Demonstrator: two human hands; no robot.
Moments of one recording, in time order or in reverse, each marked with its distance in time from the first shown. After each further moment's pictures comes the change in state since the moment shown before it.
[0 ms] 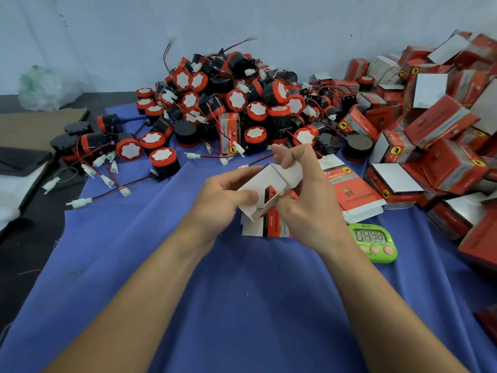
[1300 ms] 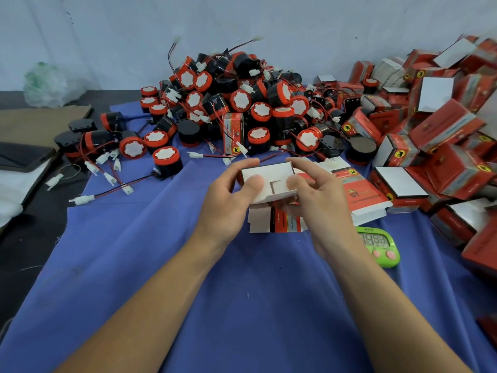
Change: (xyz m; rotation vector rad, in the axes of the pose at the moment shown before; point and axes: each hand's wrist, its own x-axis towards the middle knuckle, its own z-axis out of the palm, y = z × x) left_hand -0.002 -0.011 0.016 0.017 0.203 0.147; right_hand 0.010 0.023 0.002 0.358 0.181 0.326
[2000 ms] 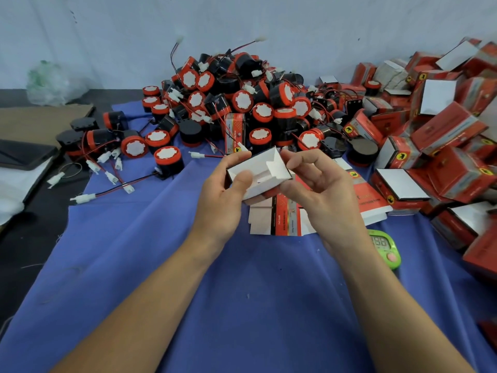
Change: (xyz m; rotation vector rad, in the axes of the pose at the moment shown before) left_hand 0.005 -0.003 -0.004 -0.076 0.069 0.007; right_hand -0.006 -0.015 -0.012 0.013 -0.238 -0.235
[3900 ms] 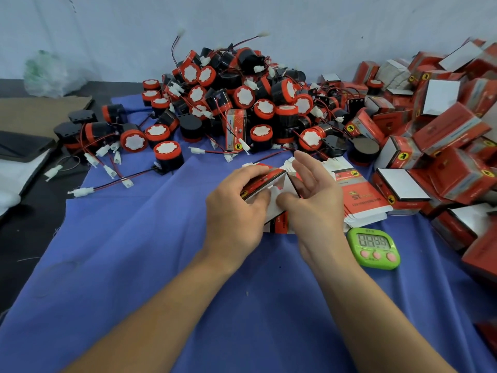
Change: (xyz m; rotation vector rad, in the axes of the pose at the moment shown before) left_hand -0.023 -0.007 0.019 0.381 0.143 0.312; right_hand -0.003 0.021 0.027 -0.003 0.358 0.210
